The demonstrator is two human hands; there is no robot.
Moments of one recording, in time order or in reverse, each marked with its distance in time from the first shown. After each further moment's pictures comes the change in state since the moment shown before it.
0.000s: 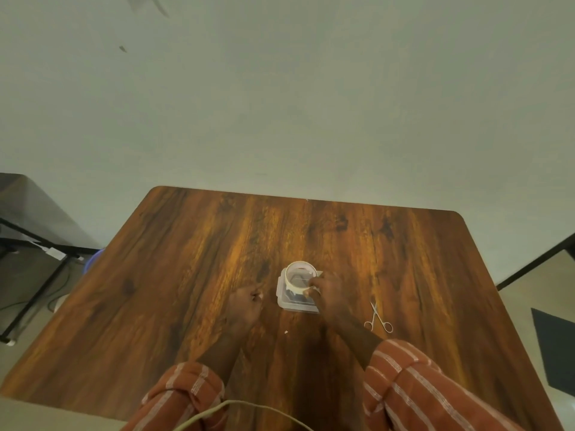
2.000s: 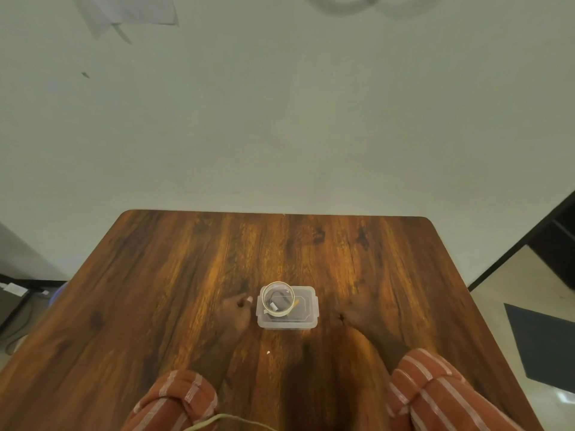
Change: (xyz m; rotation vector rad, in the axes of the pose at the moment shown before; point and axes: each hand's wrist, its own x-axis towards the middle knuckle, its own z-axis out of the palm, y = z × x) left_hand 0.016 0.039 0.012 -0.144 0.028 -0.149; right_hand -0.007 0.071 -0.057 0.298 0.051 0.544
